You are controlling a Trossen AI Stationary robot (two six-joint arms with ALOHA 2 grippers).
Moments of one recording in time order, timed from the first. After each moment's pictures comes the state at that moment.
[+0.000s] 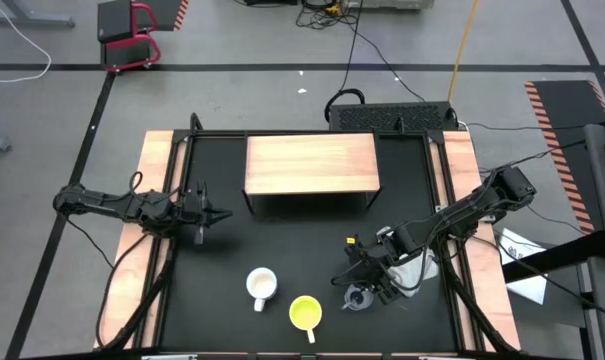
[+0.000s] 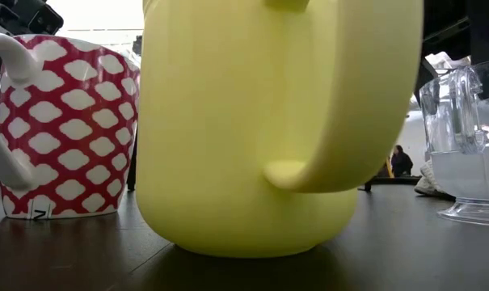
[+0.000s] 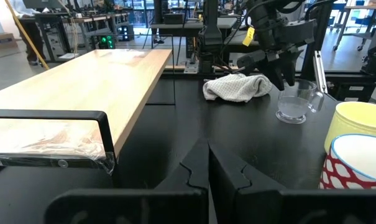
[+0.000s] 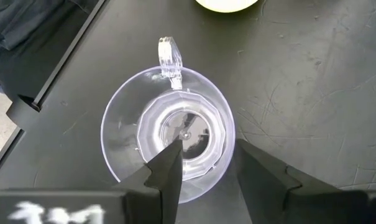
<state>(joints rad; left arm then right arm) -0.19 0.12 0.12 -0.12 -0.23 -0.03 0.41 1.53 0.96 -0.49 -0.24 -0.04</state>
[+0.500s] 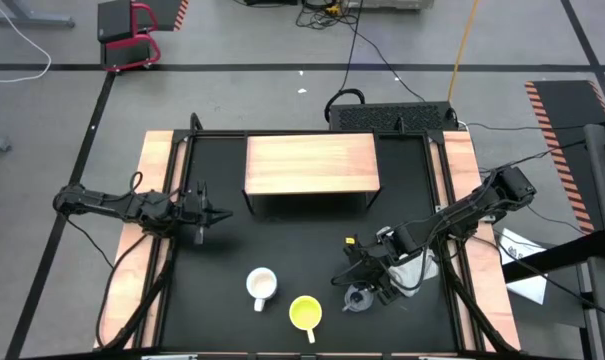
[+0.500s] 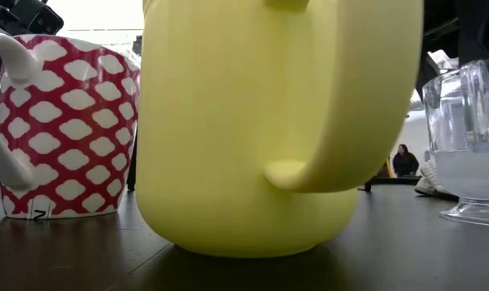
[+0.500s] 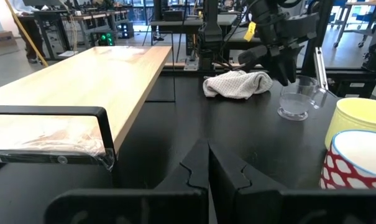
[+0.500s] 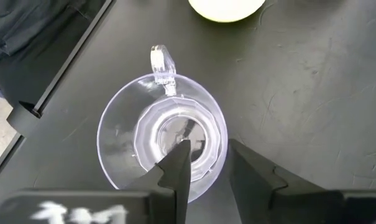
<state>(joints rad) -0.19 0.12 0.12 -0.13 -0.23 -0.03 0.41 1.53 0.96 -0.47 -0.23 -0.04</state>
